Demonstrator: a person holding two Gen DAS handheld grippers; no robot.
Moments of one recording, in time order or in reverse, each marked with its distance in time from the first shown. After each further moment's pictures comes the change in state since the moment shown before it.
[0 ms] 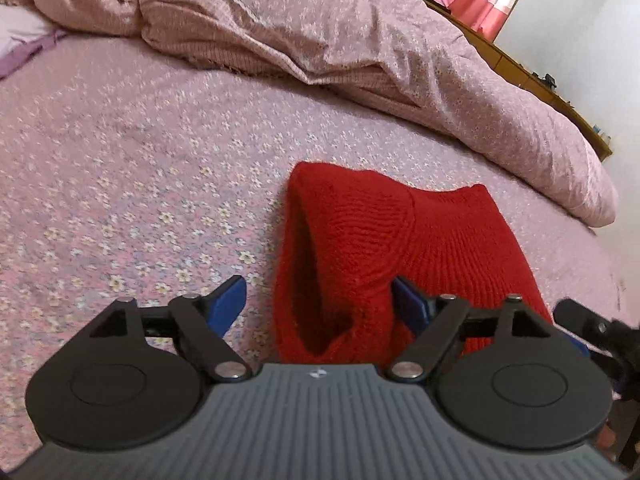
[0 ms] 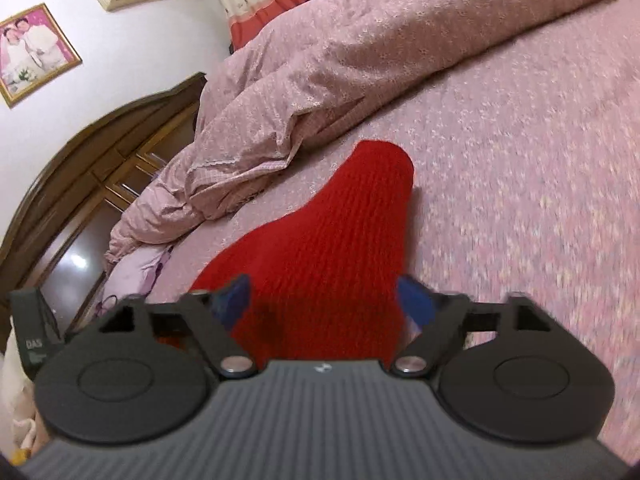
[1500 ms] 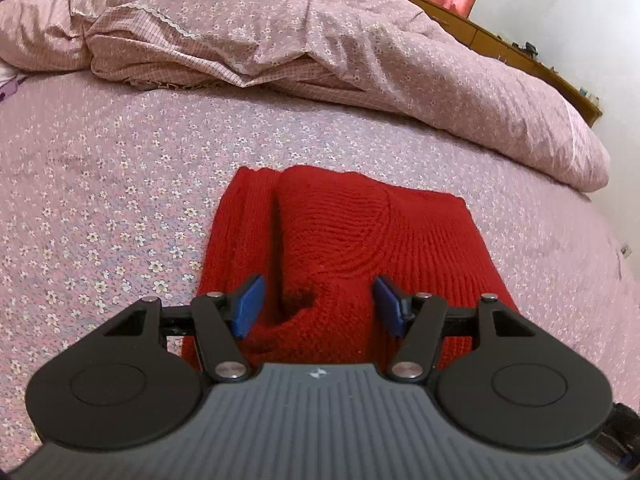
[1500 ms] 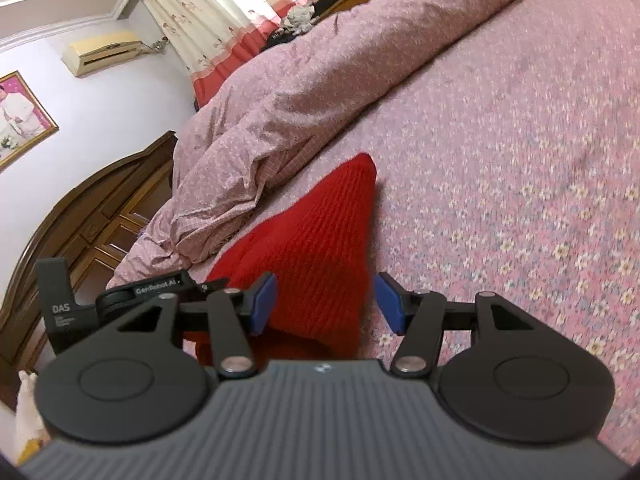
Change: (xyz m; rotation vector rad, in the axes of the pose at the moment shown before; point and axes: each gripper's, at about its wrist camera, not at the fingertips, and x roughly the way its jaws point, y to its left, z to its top) left arm 0.007 -0.081 -0.006 0.123 0.003 0.014; right arm -0.081 -0.030 -0.045 0.168 -0.141 -0.056
